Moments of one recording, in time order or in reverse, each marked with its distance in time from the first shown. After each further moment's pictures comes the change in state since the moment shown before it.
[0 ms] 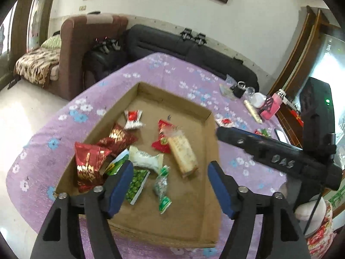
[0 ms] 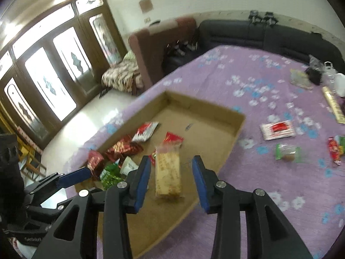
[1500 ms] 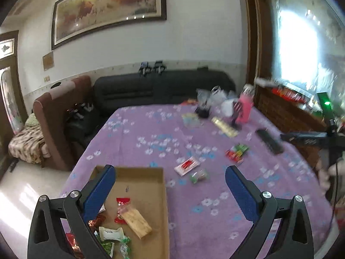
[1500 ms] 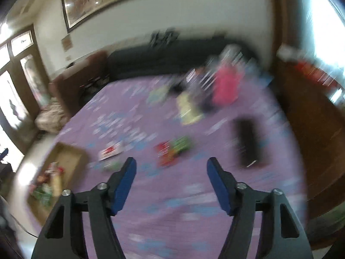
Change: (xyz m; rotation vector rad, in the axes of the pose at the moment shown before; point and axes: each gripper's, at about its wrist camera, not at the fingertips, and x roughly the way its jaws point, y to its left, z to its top) left arm -0.001 -0.162 0.070 0.424 -0.155 0.053; right arm -0.168 -0.231 -0.012 0.302 -0.099 -0.358
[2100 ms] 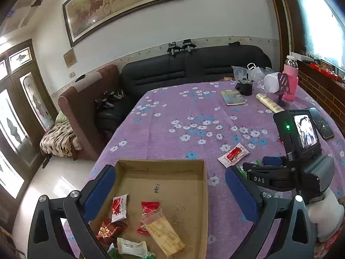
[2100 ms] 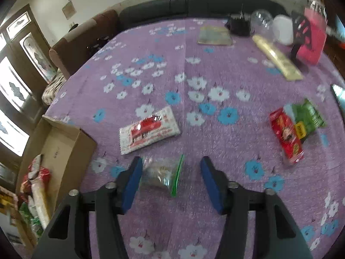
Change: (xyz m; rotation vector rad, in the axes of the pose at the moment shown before) left arm 0.081 0.018 -0.013 0.039 0.109 0.236; right arm 0.190 0.120 -0.026 -0.056 0.206 -0.006
